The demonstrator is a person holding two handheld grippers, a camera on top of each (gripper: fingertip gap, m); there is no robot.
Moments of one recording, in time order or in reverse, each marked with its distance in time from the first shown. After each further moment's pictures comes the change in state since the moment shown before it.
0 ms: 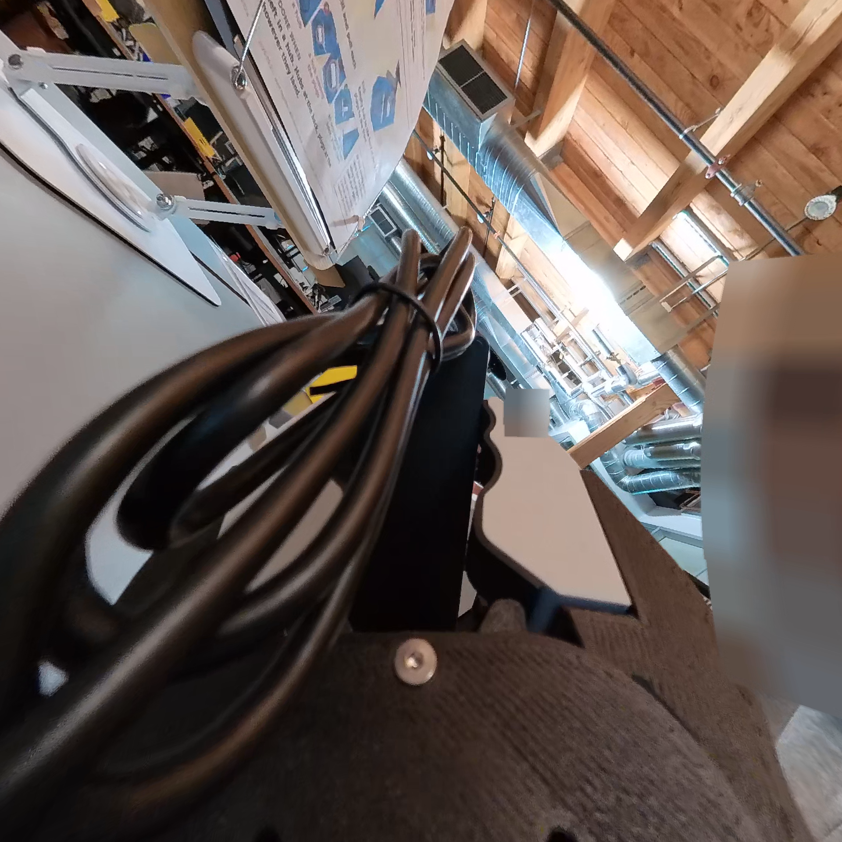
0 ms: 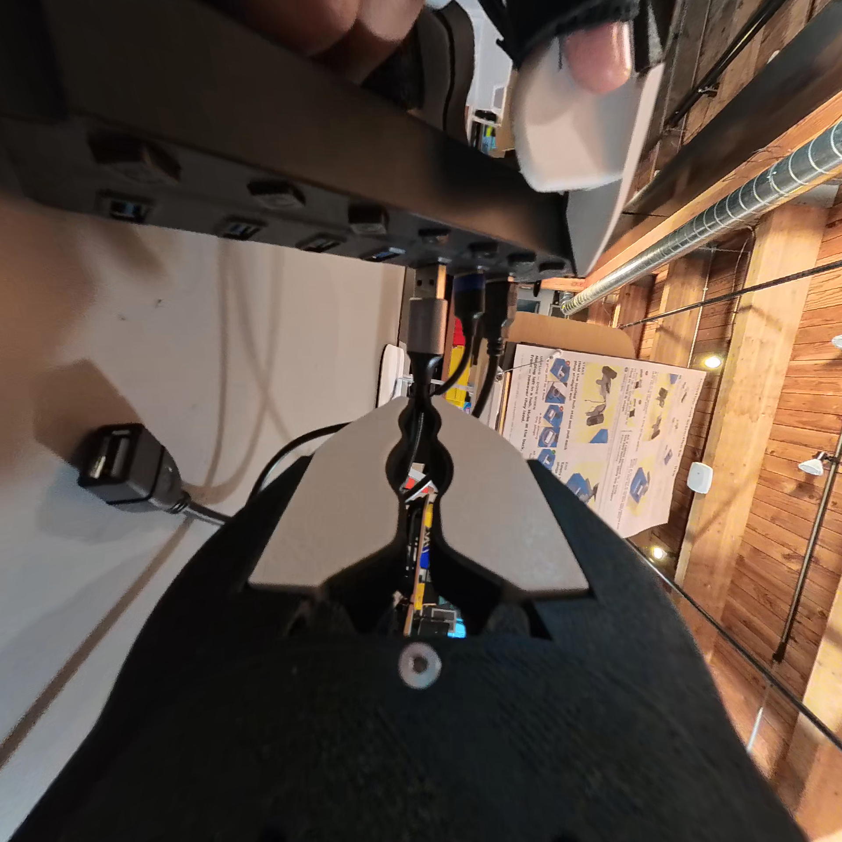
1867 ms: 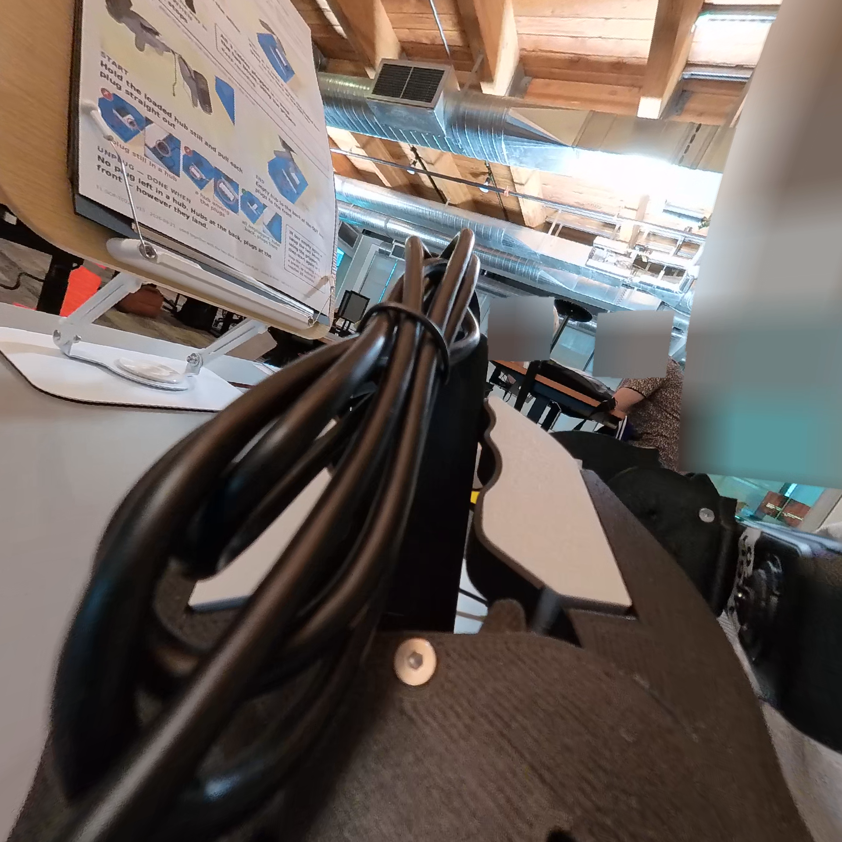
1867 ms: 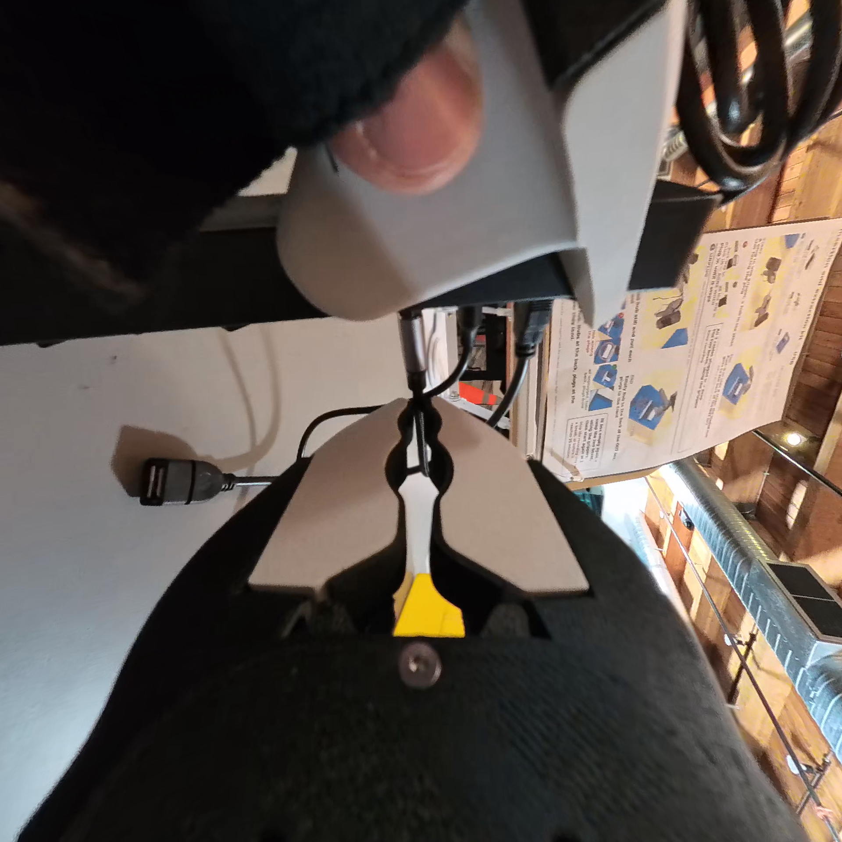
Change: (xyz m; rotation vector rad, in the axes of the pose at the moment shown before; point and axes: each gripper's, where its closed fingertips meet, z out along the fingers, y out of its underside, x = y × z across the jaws) left arm 0.041 0.017 0.010 0.029 0.001 0.583; right arm 0.019 0.002 0.002 -0.232 -0.110 0.250
